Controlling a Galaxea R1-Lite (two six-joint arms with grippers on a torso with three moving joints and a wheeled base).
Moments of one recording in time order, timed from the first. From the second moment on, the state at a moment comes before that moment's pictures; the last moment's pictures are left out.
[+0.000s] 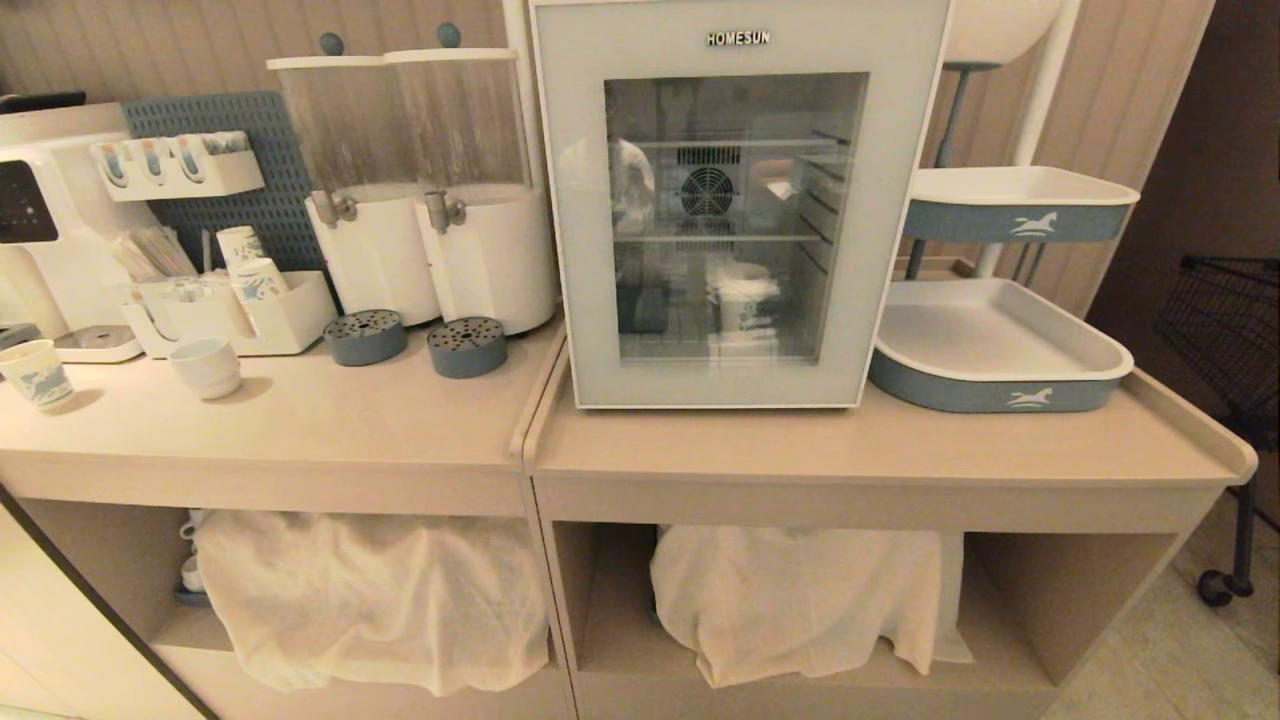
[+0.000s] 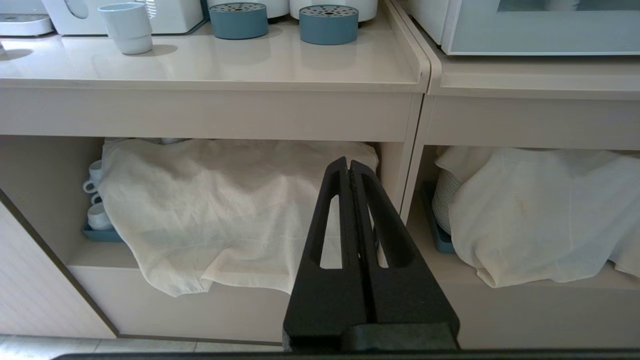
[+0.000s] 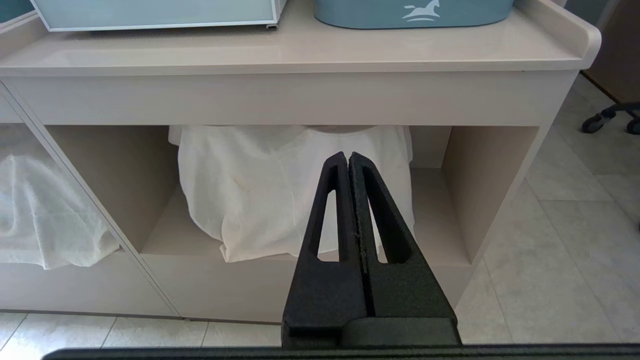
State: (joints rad) left arm 0.00 0.00 0.00 -0.05 -0.01 -0.01; right arm 0.00 0.00 -0.04 0.09 0.00 -0.01
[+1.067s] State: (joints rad) left arm 0.00 0.00 0.00 -0.05 -0.01 0.00; right arm 0.00 0.00 -0.04 0.09 0.00 -0.01
